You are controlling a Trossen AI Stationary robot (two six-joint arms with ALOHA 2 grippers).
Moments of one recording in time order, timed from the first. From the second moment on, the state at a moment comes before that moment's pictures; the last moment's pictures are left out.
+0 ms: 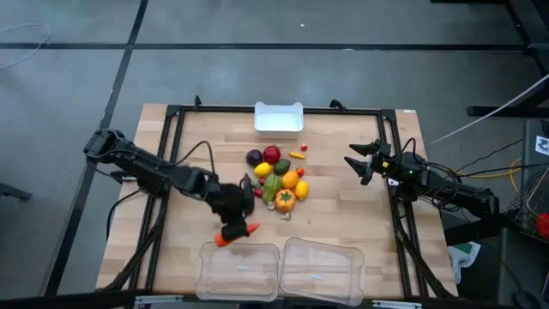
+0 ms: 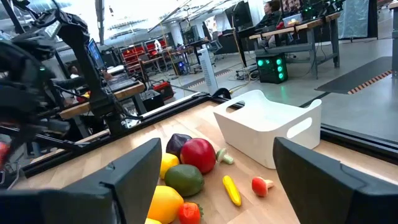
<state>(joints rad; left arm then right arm) -0.31 1.42 0.95 -0.29 0.27 -0.85 -0.29 0.03 0.01 0.04 0.11 0.28</state>
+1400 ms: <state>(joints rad) -0.55 1.75 0.95 0.04 0.01 -0.47 -0.30 0.03 0.01 0.03 0.10 0.28</state>
